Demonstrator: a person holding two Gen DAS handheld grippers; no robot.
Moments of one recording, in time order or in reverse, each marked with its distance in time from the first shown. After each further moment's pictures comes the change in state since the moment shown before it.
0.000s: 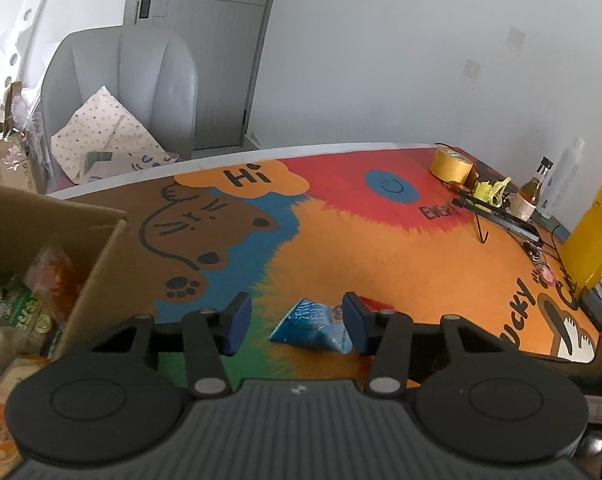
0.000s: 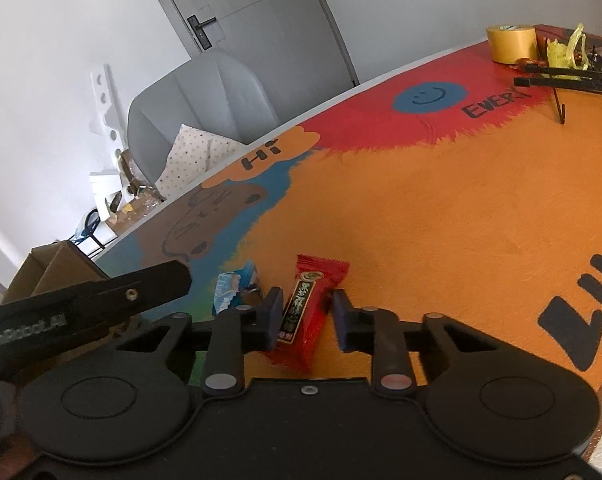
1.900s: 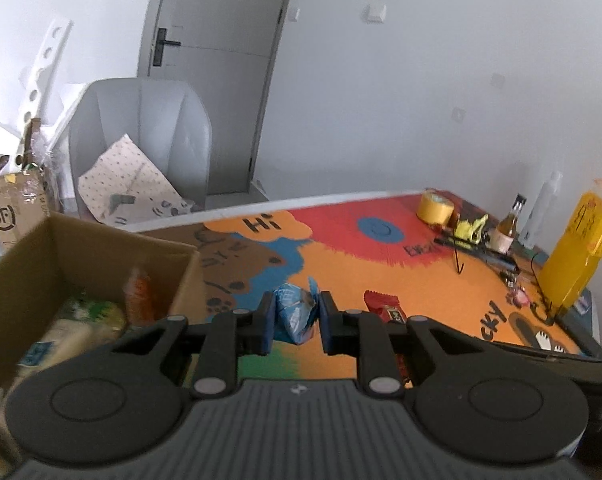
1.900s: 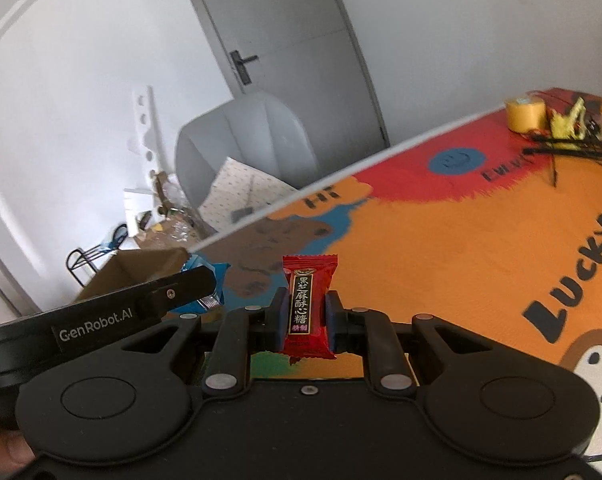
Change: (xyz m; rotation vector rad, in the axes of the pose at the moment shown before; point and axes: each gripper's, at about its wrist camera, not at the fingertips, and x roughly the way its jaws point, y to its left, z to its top) left arm -0.093 0.005 -0.009 -0.005 -0.158 0.017; right arm -0.084 0.056 -0.010 -0.092 -0.134 0.047
